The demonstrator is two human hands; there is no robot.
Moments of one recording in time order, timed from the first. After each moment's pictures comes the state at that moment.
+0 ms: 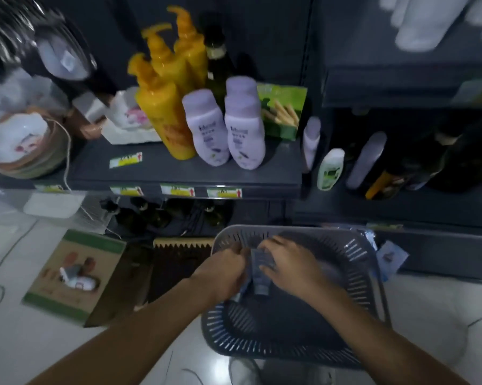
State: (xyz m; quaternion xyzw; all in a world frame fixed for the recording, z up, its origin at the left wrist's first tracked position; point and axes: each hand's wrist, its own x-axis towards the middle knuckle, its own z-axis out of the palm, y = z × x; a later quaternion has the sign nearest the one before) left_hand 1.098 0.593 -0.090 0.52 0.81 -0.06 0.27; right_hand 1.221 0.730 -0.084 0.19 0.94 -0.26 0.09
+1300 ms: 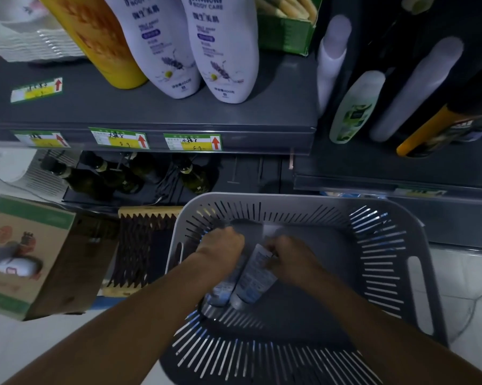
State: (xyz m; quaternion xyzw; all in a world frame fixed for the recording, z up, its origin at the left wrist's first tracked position) left_hand 1.091 0.644 -0.218 0.48 0.79 -0.25 0.28; right_hand 1.216 0.754 -0.267 0.28 0.86 -0.37 0.21
